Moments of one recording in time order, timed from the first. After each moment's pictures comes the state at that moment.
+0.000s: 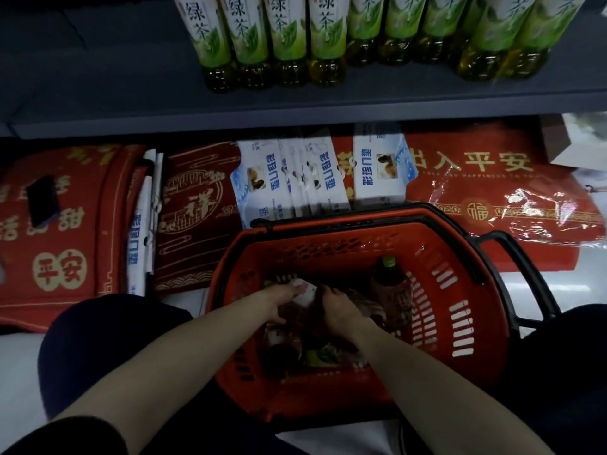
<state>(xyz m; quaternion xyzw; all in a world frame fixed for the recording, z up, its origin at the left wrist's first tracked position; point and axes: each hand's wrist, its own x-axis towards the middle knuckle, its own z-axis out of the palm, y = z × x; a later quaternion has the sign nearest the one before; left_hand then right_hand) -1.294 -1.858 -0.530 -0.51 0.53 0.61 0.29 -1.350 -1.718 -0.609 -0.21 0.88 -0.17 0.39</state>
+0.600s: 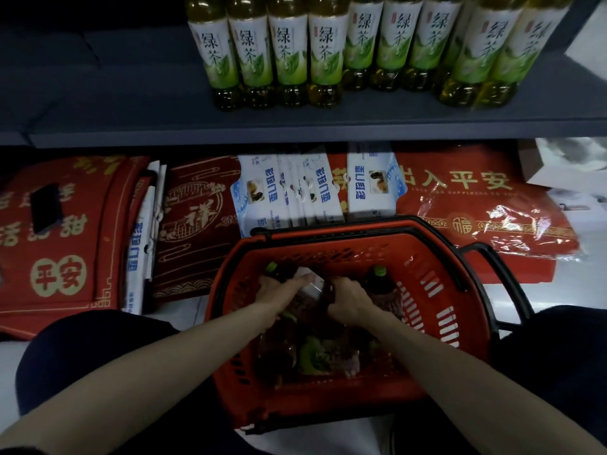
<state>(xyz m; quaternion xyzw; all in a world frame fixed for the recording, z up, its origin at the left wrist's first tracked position) -1.287 -1.850 -0.509 -0.49 0.65 0.56 0.12 -1.365 -1.693 -0.533 -0.21 0.90 -0.23 0.32</state>
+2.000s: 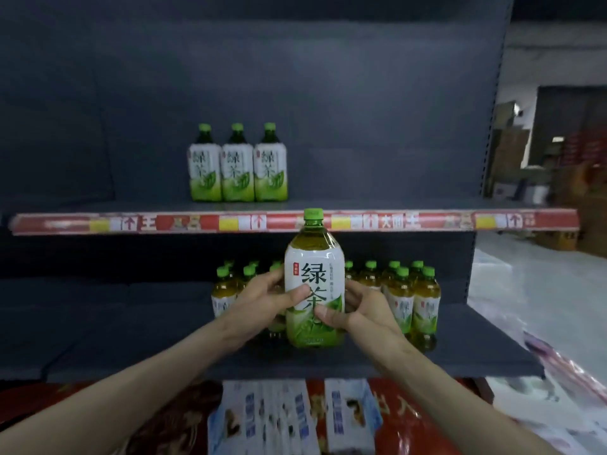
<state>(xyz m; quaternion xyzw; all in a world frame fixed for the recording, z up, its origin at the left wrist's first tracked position) -1.350 -1.862 -0.102 0.02 0.78 0.61 -0.15 -1.425 -1.675 -0.126 -0.31 0.64 -0.70 0.10</state>
